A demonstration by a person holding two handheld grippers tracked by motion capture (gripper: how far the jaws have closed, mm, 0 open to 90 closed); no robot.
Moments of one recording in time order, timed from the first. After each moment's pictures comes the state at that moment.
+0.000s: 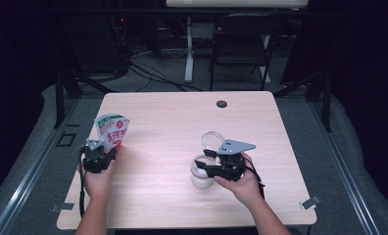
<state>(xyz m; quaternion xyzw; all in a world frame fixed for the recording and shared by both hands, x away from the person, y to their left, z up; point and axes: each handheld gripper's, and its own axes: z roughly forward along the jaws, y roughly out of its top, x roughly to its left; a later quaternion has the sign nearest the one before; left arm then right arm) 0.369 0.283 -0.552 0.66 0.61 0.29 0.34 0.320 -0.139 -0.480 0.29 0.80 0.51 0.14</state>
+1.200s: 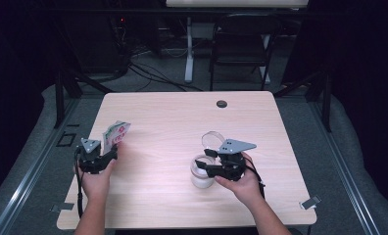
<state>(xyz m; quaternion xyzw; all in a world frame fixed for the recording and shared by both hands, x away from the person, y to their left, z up) 0.353 0.272 -0.529 0.65 0.58 0.33 0.36 0.322 -0.141 -0.480 0.30 0.80 0.51 0.13</state>
